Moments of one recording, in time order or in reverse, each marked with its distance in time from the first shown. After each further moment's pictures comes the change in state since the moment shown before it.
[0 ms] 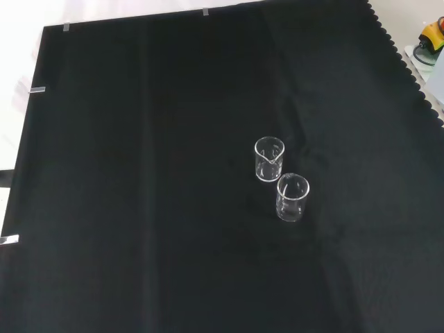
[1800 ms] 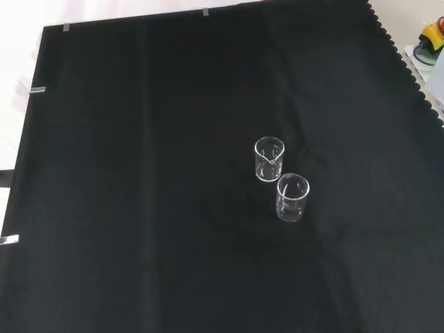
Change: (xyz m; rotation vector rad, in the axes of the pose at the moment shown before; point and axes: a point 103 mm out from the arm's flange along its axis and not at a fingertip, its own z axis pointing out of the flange) arm -0.029 0.014 0.000 -0.033 0.086 0.029
